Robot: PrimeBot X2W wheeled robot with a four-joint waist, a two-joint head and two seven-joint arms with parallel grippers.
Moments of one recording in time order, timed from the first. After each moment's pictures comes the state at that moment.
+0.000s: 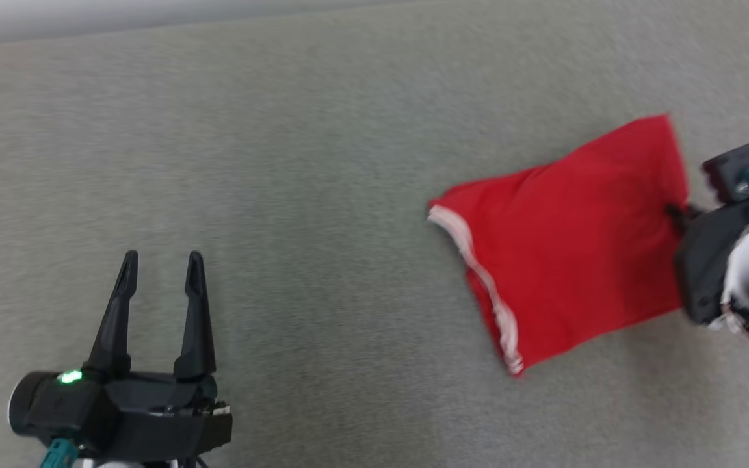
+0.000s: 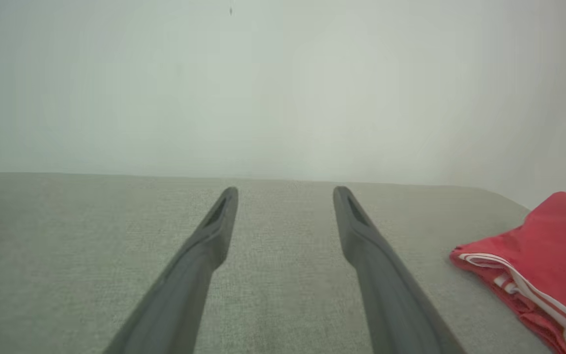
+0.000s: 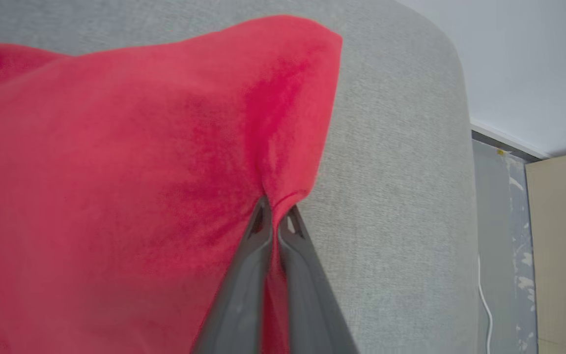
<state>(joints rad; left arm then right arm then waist) -0.13 0.05 -0.03 -0.07 -0.20 -0.12 -0.26 -0.49 -0.50 0.19 0.06 0.27 0.13 0.78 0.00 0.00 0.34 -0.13</state>
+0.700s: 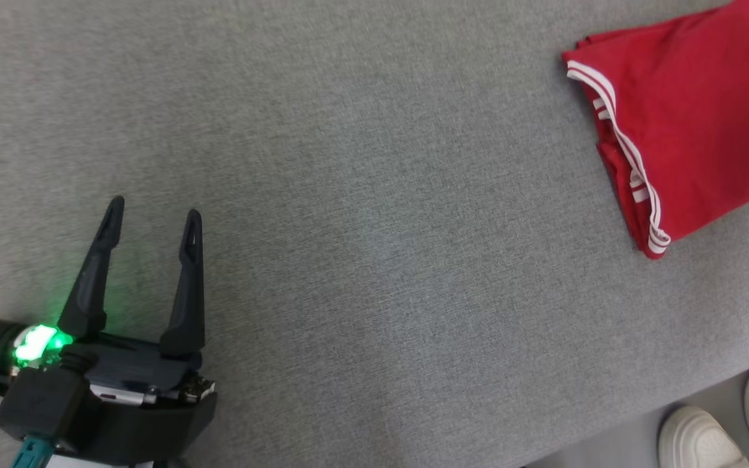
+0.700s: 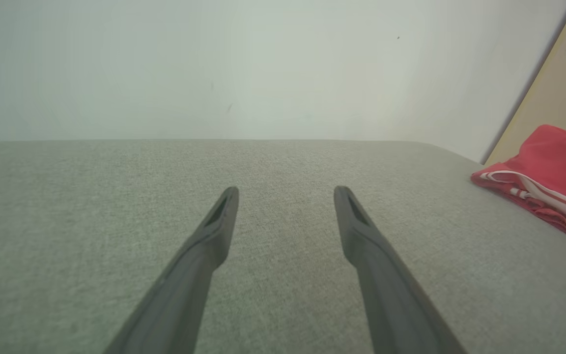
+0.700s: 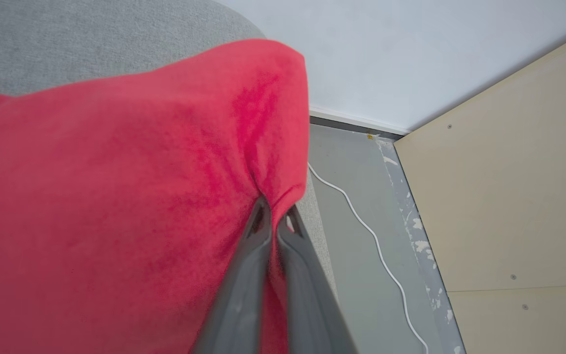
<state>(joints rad) -0.19 0.16 -0.09 -0.21 -0.14 -0.13 -0.26 -0.72 -0.61 0.05 0.42 0.25 0.13 0.30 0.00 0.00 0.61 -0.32</state>
